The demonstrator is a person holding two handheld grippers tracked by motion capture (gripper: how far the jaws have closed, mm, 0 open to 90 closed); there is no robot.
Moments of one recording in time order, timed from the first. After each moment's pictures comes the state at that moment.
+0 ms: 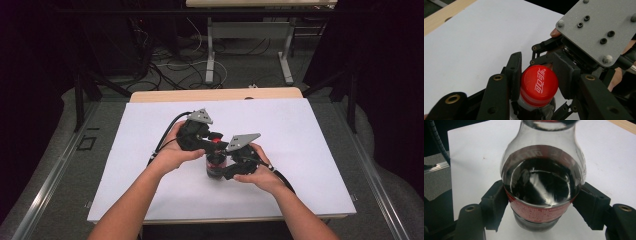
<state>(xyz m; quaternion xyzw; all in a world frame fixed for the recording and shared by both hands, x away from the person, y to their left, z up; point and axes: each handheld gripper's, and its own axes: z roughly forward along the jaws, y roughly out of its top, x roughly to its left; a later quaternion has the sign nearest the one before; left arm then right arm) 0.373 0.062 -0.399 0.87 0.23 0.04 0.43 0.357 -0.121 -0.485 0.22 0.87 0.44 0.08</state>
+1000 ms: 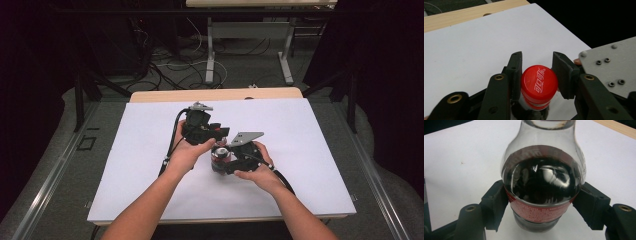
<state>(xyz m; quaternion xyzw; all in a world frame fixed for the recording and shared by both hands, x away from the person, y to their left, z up) 0.378 0.053 -0.390 0.80 0.40 0.08 0.45 0.363 -0.127 -0.489 0.28 0.84 0.44 0.12</state>
